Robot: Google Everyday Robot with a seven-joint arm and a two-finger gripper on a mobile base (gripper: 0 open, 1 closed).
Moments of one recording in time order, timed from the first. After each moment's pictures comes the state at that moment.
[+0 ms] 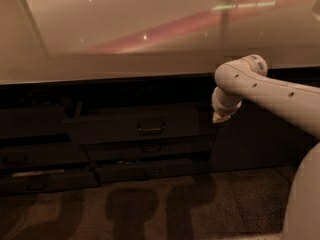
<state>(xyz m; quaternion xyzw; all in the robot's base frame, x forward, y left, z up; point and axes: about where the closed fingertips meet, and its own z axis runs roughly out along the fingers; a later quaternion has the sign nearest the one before) 0.674 -0.234 0.648 -0.71 0.68 -0.13 0.11</state>
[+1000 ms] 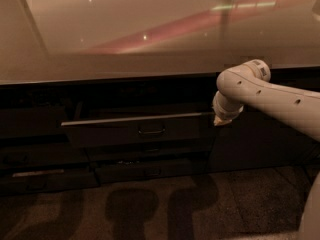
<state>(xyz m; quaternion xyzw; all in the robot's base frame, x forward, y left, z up) 0.661 -0.236 0.647 -0.72 0.67 -0.14 0.12</state>
